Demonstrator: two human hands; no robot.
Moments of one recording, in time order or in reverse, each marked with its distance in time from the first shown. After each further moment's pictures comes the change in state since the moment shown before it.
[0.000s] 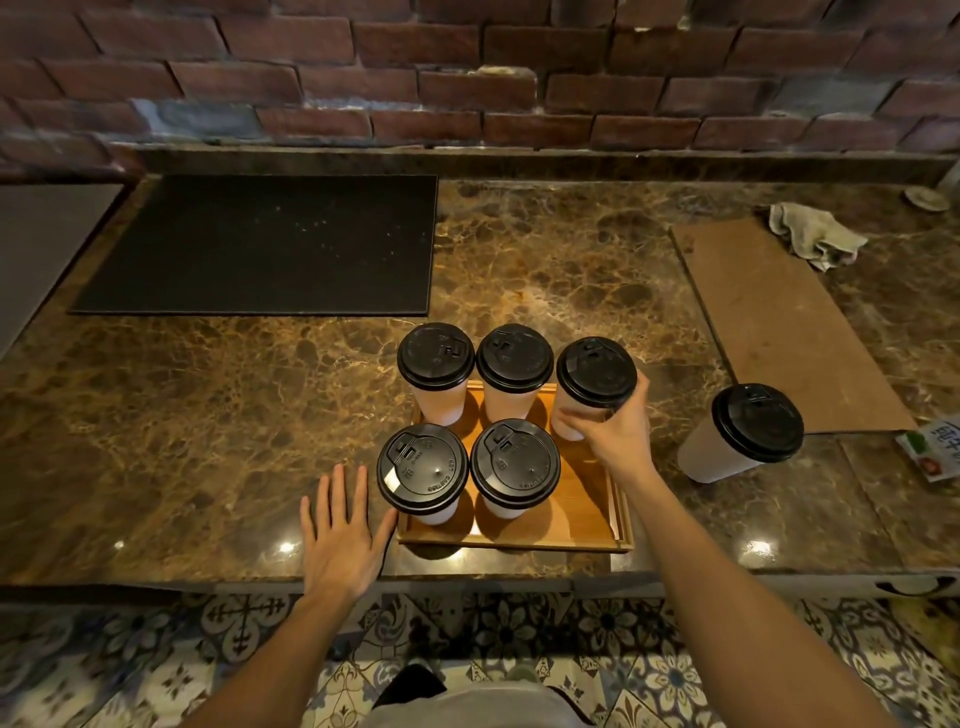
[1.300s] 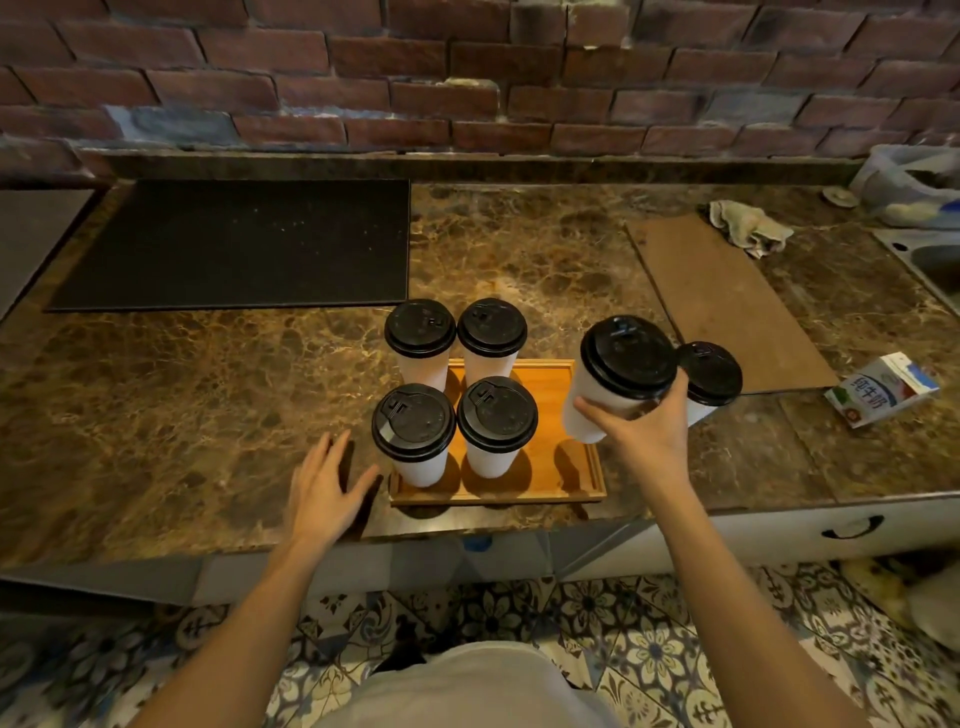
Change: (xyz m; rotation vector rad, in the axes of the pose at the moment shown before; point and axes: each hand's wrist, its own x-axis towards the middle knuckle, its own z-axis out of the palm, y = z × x) left_hand 0.005 -0.013 -0.031 -0.393 0.032 0.046; right_hand -0.098 -0.067 -0.054 0.059 0.155 -0.100
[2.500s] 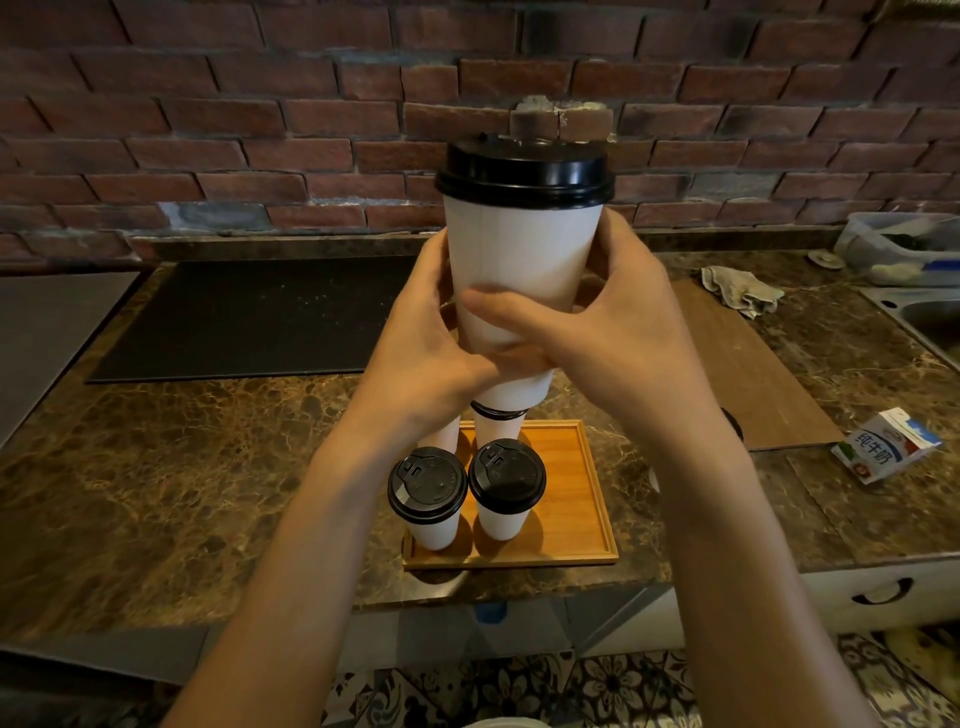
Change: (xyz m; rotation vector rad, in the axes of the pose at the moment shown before) left_hand -0.052 0.235 -0.191 -0.851 -0.027 0.721; right_hand -0.010 -0.239 0.023 -0.067 -0.197 -0.310
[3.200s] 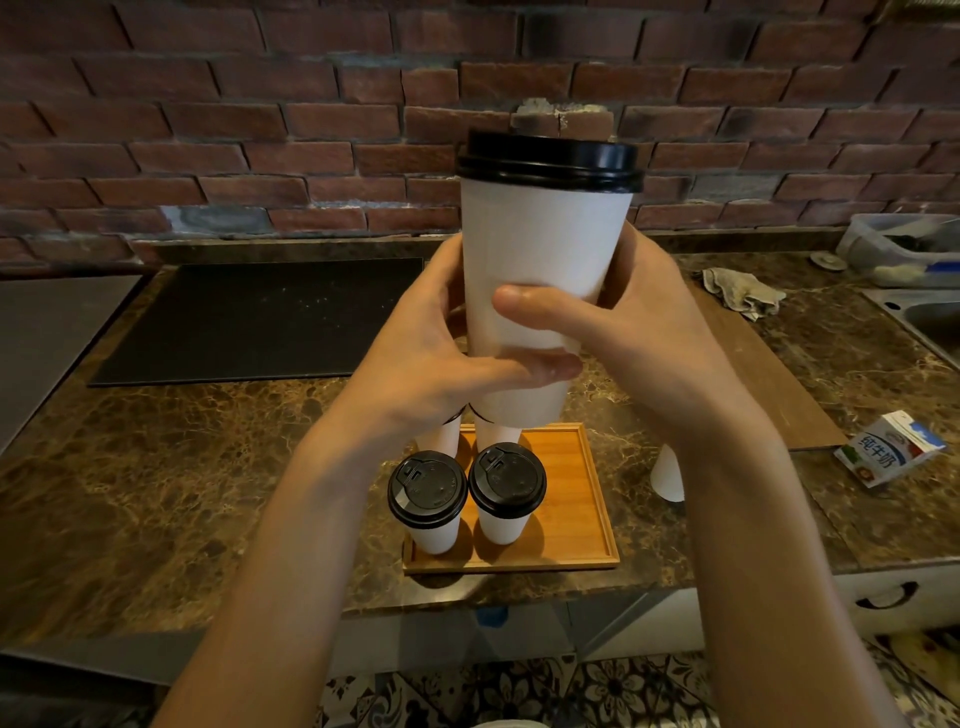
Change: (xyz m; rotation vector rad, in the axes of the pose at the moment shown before) left_hand 0.002 0.012 -0.005 -0.027 -0.119 -0.024; right_hand 0.007 0.006 -0.014 0.259 -0.175 0.021
